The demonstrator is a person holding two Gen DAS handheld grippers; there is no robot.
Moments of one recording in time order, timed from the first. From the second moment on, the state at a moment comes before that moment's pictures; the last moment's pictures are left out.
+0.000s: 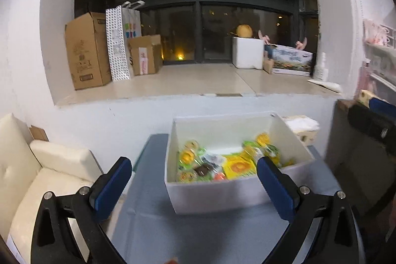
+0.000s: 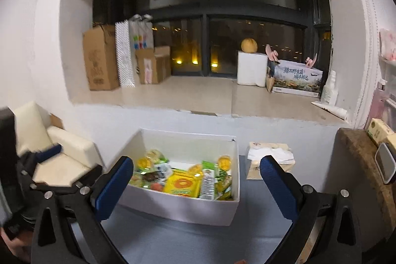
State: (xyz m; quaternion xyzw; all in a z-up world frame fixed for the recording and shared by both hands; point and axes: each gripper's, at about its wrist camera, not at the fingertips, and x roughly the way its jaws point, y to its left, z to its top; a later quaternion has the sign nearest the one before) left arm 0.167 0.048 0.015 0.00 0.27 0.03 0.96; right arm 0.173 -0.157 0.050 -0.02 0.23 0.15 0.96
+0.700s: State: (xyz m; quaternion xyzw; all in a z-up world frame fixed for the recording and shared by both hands) left arm -0.011 0.037 0.047 -0.04 0.28 -0.02 0.96; right arm 0.005 -0.205 0.030 0.04 0.24 0.16 0.96
